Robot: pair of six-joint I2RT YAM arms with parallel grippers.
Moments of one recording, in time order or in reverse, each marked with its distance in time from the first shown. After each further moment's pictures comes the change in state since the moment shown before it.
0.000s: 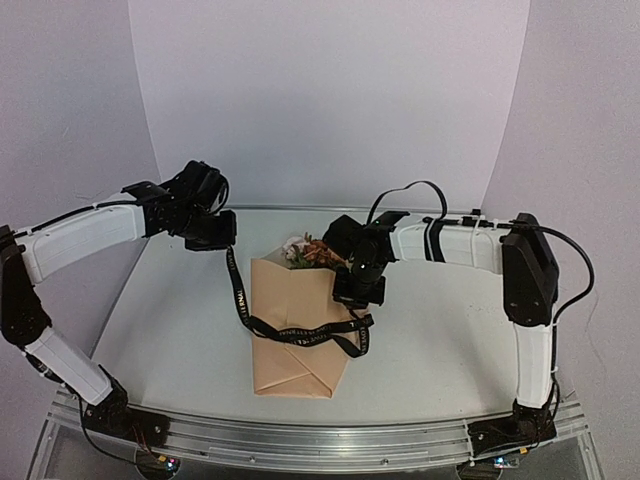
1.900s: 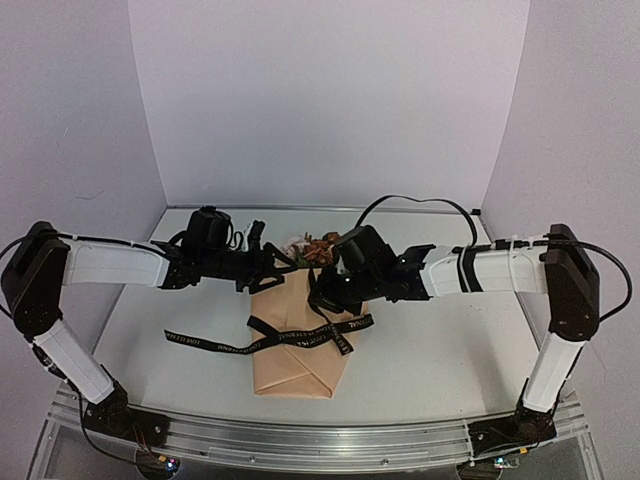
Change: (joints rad) left arm -0.015 0.096 -0.387 0.826 0.745 -0.342; right arm 0.084 -0.248 -0.415 0.743 -0.169 0.073
